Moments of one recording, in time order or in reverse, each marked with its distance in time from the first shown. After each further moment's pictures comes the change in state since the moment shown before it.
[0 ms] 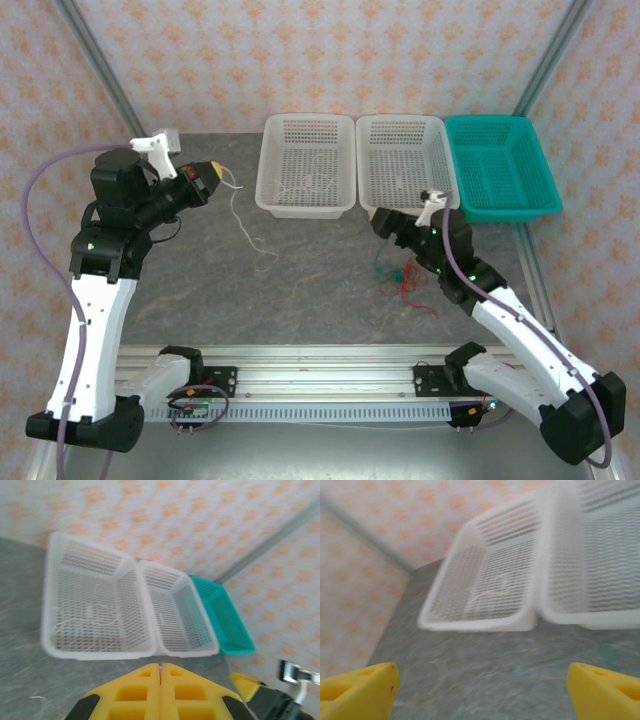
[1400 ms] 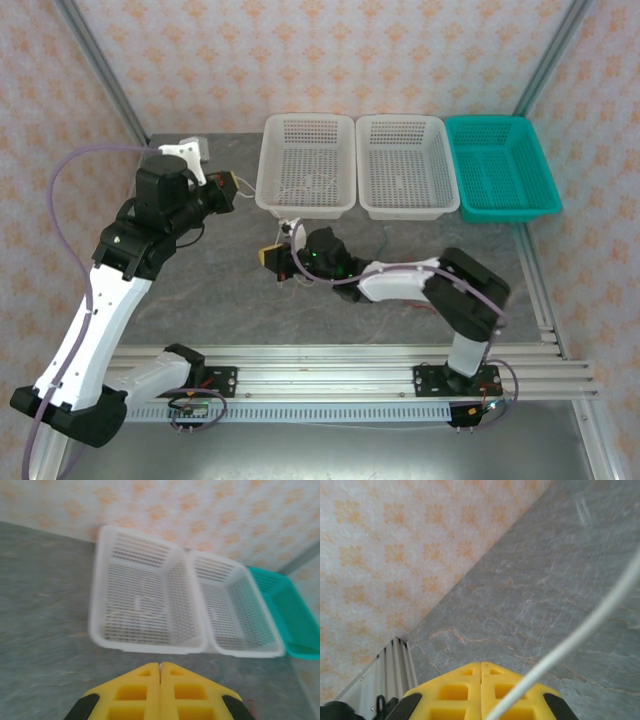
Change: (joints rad) left arm -0.229 0.008 -0.099 -0.043 -0.483 0.047; right arm 0.454 0.767 0.171 0.685 -0.131 -0.032
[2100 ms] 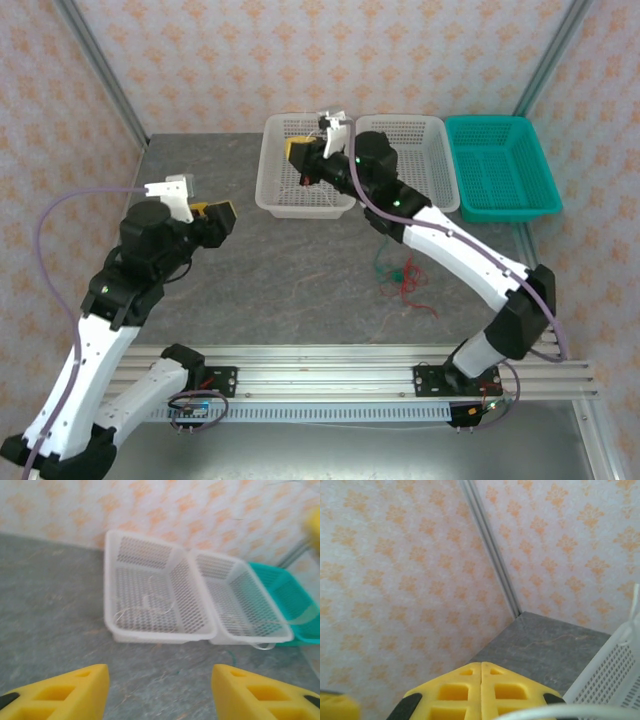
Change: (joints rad) left arm 0.000 -0.257 -0.221 0.079 0.050 0.089; right arm -0.233 -0.106 0.620 -0.522 0.031 -0.206
